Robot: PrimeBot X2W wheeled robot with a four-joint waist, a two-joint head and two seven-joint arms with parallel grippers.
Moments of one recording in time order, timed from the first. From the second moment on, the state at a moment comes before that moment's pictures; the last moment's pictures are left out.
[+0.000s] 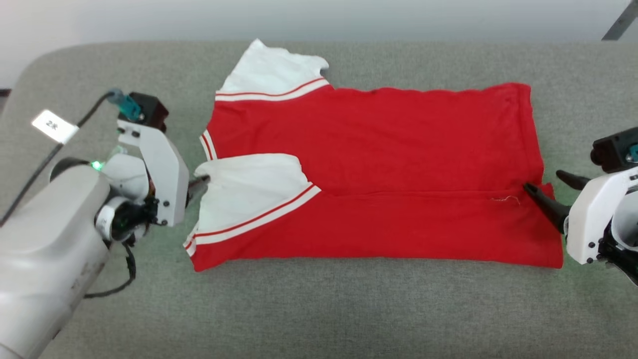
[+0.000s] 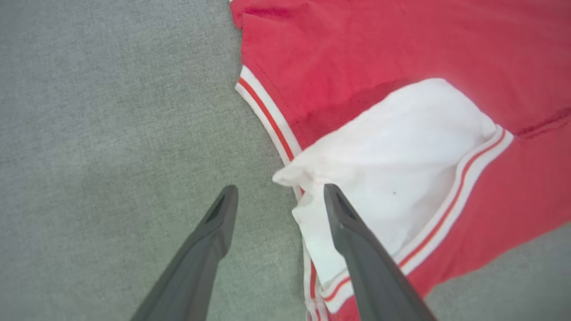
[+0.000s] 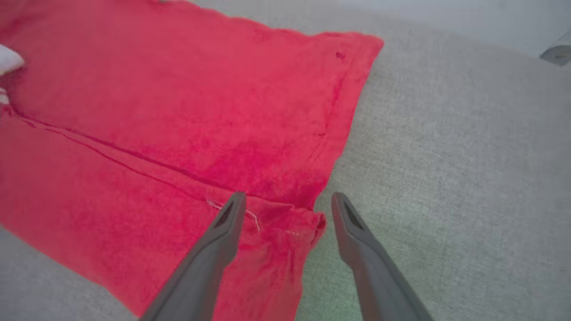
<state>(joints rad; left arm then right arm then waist) -0.98 0.64 -0.95 0.59 -1.09 -0.02 0.54 -0.58 -0.61 0.47 0.33 0.72 0.13 0.44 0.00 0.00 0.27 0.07</state>
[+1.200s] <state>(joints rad) -0.72 0.72 -0.95 0.50 -1.26 0.12 0.66 -0.04 -0.26 -0.09 -0.16 0.45 0.13 0.44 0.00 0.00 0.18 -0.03</state>
